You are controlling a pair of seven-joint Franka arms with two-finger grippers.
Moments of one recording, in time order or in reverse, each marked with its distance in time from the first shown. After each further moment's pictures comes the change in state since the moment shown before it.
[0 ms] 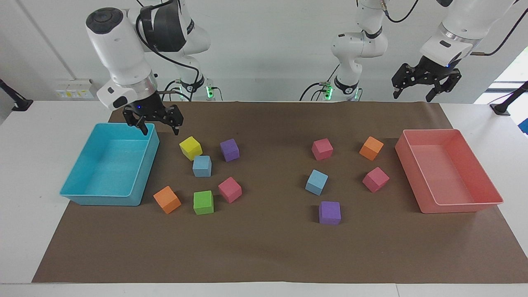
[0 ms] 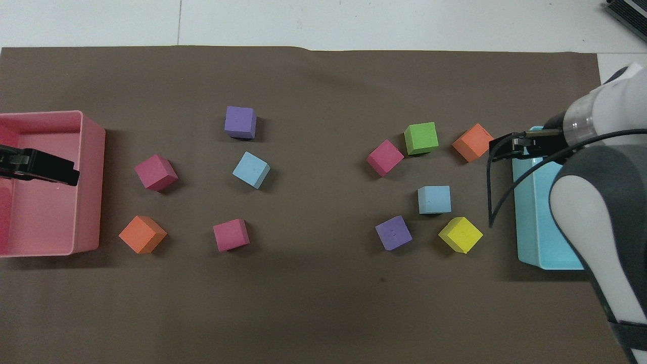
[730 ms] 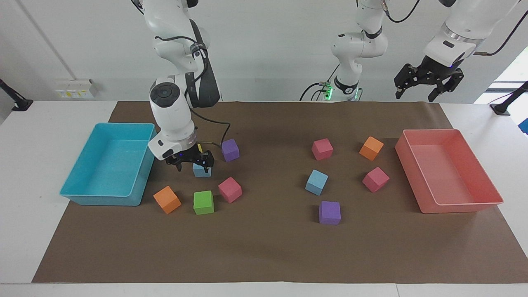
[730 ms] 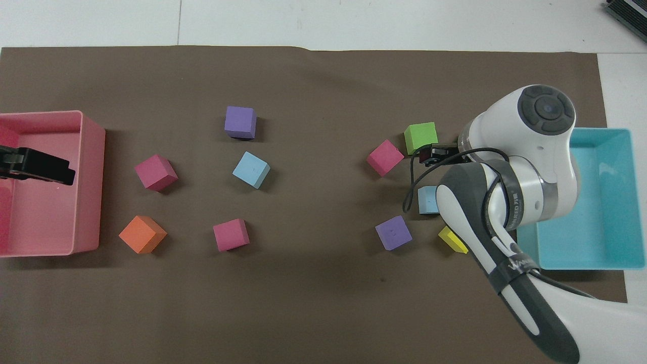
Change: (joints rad) left arm 0.010 0.000 0.001 0.000 0.000 0.000 0.000; right arm 0.085 0.147 -0.002 -0.211 0.004 0.332 0.124
